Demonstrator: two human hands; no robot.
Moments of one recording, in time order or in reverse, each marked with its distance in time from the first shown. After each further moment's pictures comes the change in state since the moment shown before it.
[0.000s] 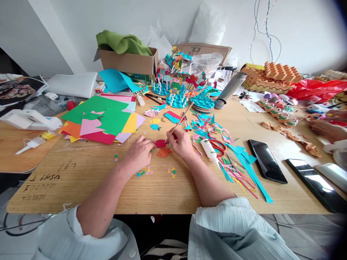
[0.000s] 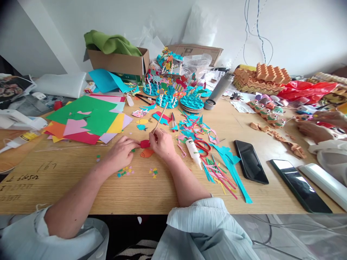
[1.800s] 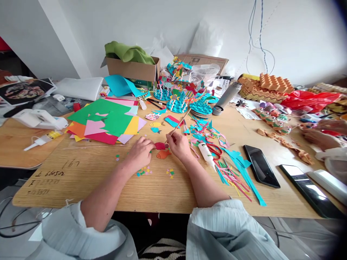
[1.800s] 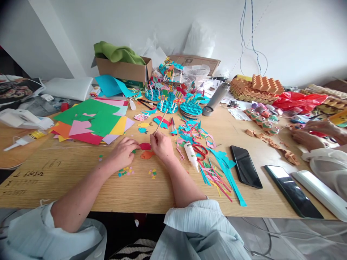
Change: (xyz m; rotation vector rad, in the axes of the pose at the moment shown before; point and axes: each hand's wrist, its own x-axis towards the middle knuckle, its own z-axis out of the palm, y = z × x) left_hand -0.001 -0.002 0.003 0.063 0.054 0.003; right_hand 0.000 0.000 0.001 -0.025 -0.010 0.056
